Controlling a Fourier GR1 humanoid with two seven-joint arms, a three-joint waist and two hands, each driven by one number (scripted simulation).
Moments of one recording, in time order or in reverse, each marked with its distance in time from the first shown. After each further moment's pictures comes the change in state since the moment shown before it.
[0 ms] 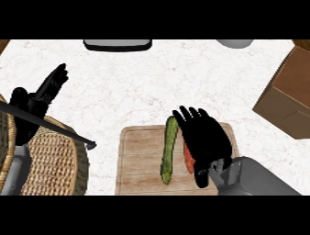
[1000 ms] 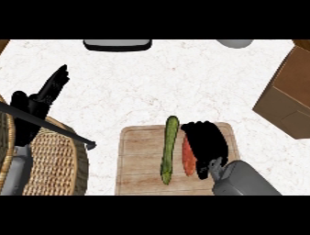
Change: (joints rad) left arm 0.003 -0.019 0.012 0.013 -0.031 -0.011 -0.026; right arm 0.133 0.079 -0.067 0.186 0.249 -0.025 -0.209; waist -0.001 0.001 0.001
